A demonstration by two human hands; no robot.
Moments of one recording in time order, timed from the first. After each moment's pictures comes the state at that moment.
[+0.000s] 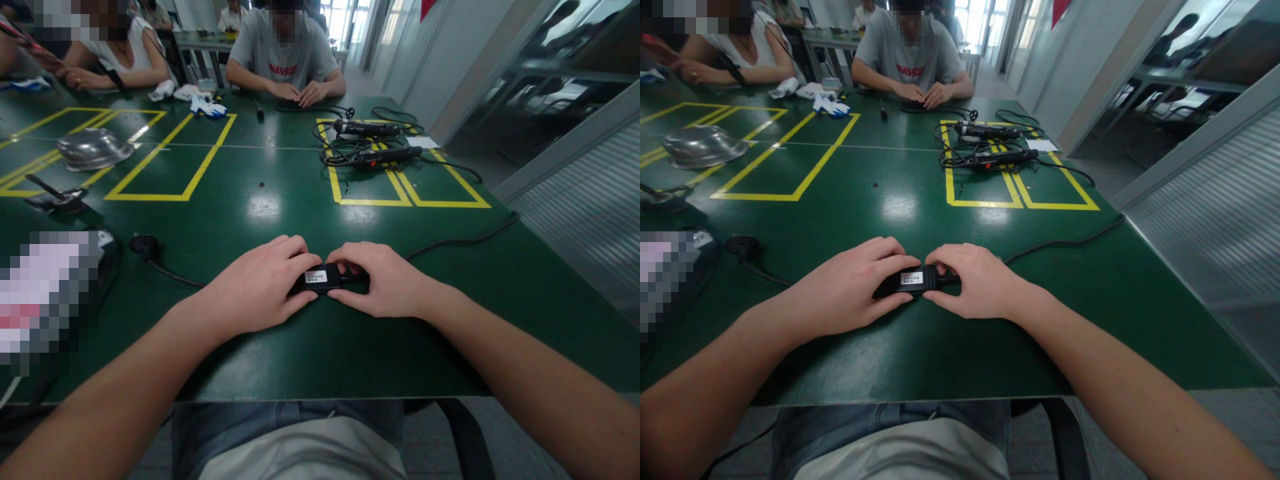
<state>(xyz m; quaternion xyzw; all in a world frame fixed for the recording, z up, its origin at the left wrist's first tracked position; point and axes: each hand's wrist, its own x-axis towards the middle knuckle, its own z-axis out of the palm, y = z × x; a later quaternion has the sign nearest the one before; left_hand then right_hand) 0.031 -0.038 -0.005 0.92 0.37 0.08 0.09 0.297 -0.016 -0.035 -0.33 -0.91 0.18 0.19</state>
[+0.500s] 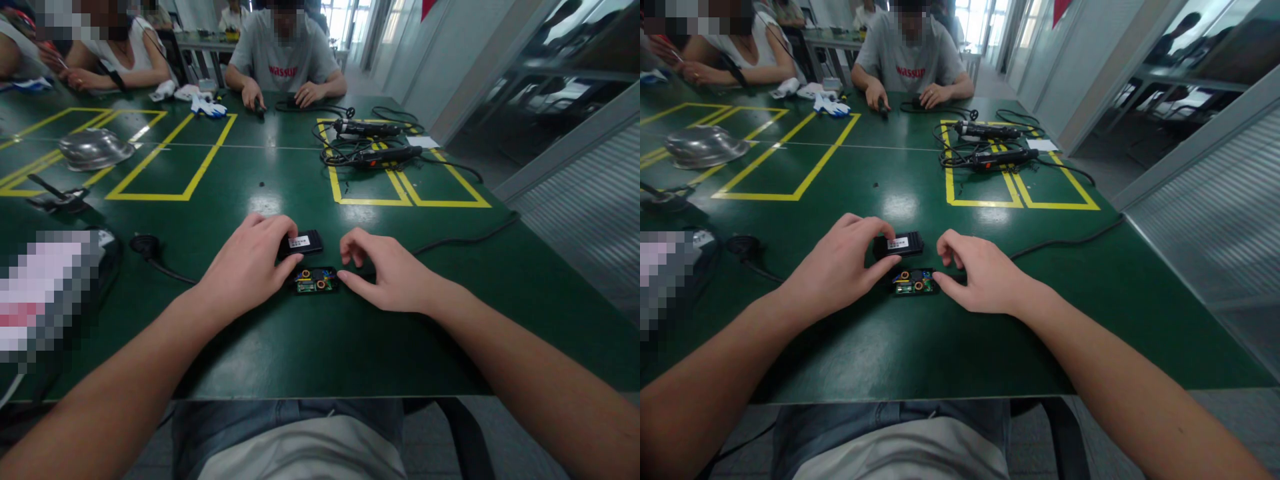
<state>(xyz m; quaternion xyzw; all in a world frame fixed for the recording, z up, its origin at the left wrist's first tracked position) 0.026 -0.024 -0.008 0.85 0.49 0.19 0.07 0.299 -0.015 -0.027 -0.37 -0.88 0.20 0.23</state>
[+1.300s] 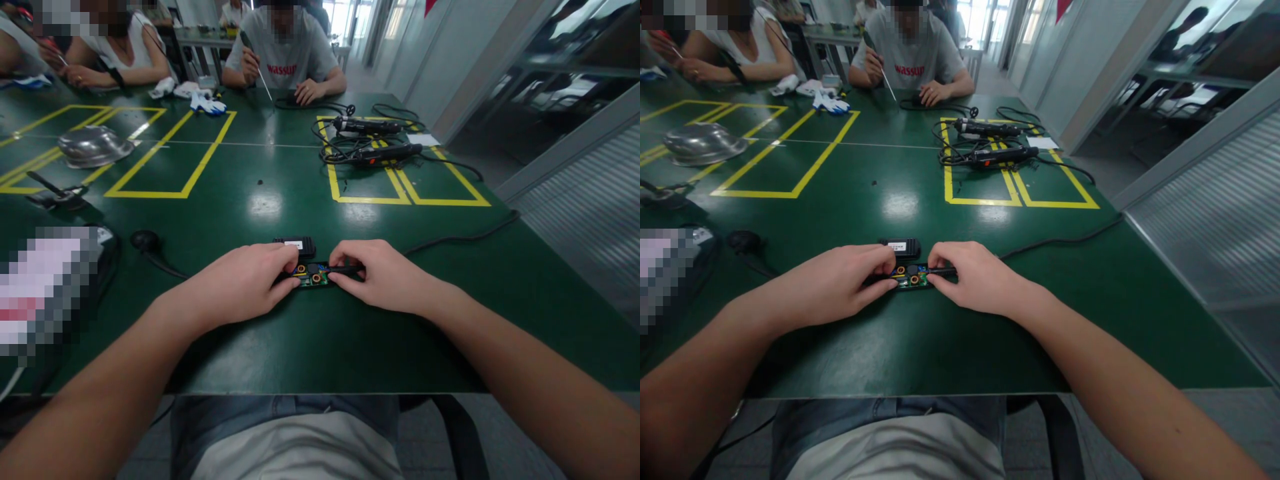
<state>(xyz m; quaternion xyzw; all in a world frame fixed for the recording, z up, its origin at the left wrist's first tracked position) 0.023 -0.032 -0.002 0.88 0.44 0.03 0.16 0.292 -0.017 -0.029 -0.37 -0.88 0.22 0.20</state>
